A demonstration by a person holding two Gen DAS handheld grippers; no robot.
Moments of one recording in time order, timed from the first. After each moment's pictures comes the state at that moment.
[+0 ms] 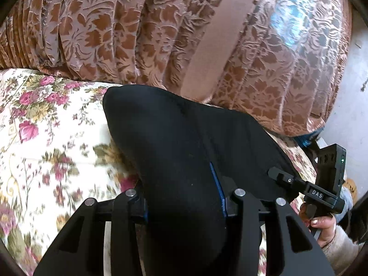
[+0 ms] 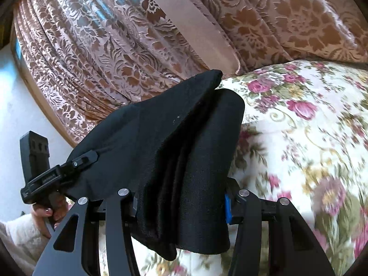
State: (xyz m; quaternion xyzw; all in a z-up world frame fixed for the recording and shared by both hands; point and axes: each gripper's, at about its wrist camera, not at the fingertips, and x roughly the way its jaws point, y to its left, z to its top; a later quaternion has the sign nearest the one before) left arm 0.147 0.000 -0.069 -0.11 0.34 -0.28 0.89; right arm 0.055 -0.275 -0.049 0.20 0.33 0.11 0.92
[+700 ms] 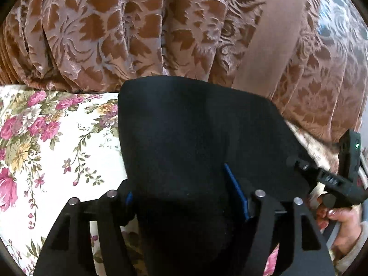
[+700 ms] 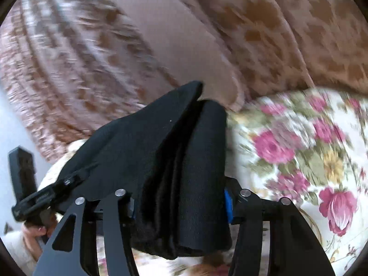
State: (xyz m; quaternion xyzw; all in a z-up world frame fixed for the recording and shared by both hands) left arm 0.282 -0.025 -0.123 -0.06 0.34 -0.21 0.91; right arm 0.248 -0.302 -0.078 0.18 0.34 0.04 0.92
